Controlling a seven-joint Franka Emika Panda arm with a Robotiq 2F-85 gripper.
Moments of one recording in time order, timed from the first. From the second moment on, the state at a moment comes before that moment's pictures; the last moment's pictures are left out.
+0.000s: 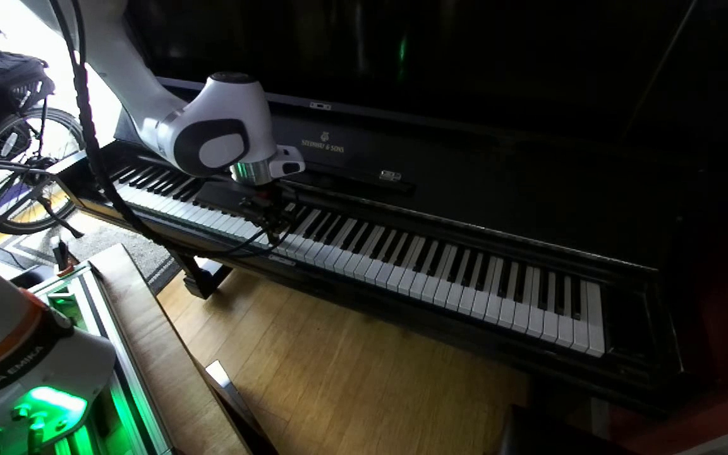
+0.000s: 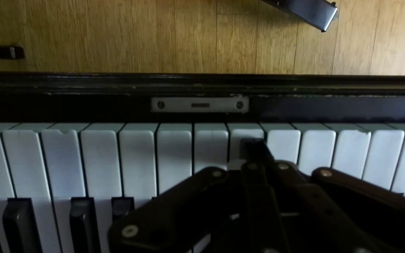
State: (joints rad) arm 0.01 0.27 0.08 -2.64 -0.05 2.84 -0.30
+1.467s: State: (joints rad) arm 0.00 0.29 0.07 -2.63 -0.07 2.85 -0.30
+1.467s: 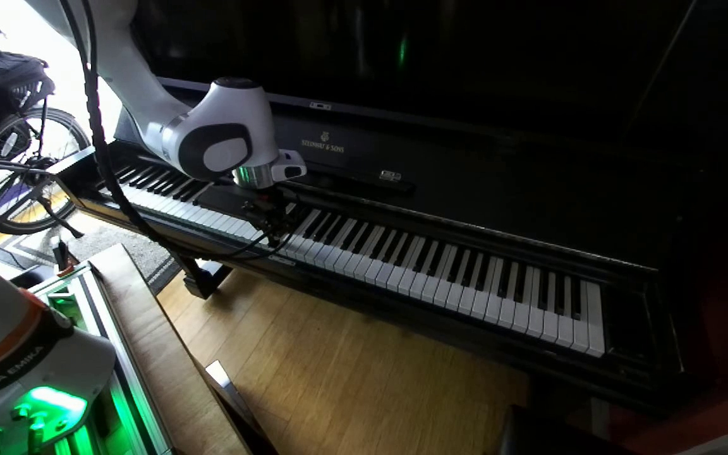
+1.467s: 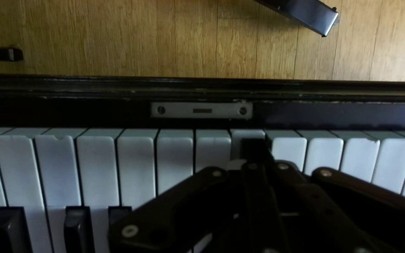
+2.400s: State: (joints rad) arm 0.00 0.26 0.07 -2.62 -0.09 2.85 -0.30
